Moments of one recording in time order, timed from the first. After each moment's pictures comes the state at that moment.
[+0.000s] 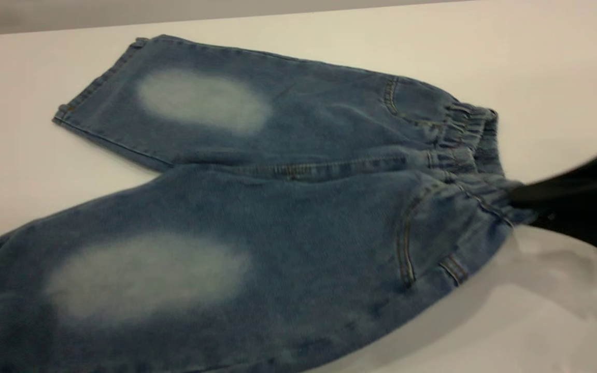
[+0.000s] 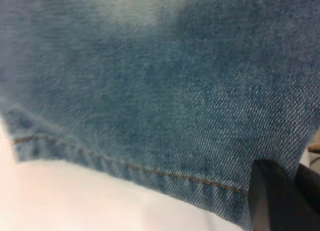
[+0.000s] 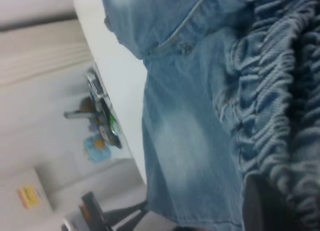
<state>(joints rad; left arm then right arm) -0.18 1.24 -0.18 -0.03 0.36 1.16 -0.29 2.24 -0.34 1.75 1.22 -1.57</state>
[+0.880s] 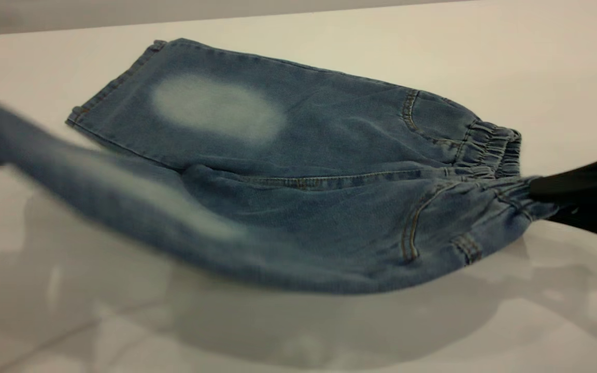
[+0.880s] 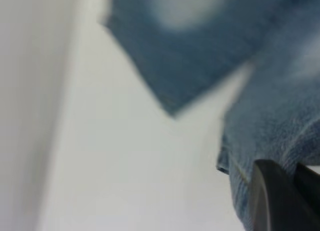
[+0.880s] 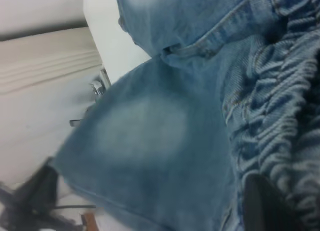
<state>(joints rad) -0.17 1.02 -0.39 -0.03 0.17 1.15 -0.32 2.11 -0.26 1.74 1.22 -1.57</state>
